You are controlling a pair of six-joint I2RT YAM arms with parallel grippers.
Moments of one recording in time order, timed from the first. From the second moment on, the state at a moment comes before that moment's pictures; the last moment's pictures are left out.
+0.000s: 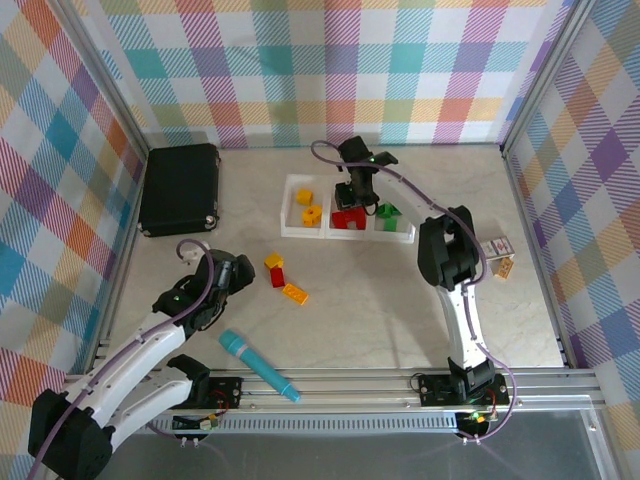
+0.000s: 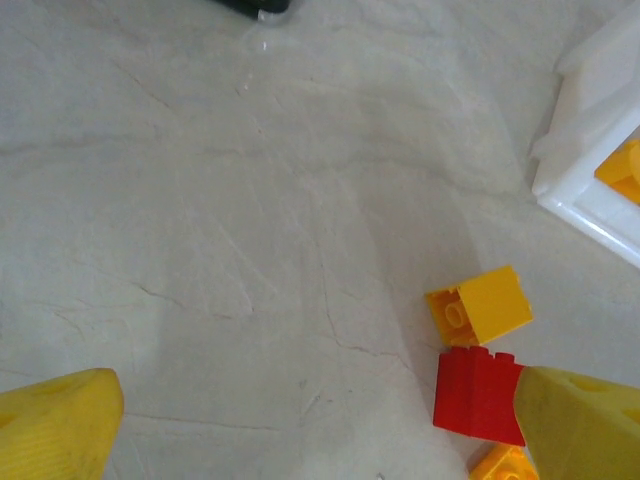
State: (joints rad) left arm -0.48 0.86 0.56 -0.55 -0.39 -0.85; right arm 0.49 2.27 2.05 -0.93 0.00 0.19
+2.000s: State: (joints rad) left arm -0.58 1.66 0.94 -0.50 -0.09 -0.73; right arm 0.49 1.63 1.27 -0.59 -0.11 0.31
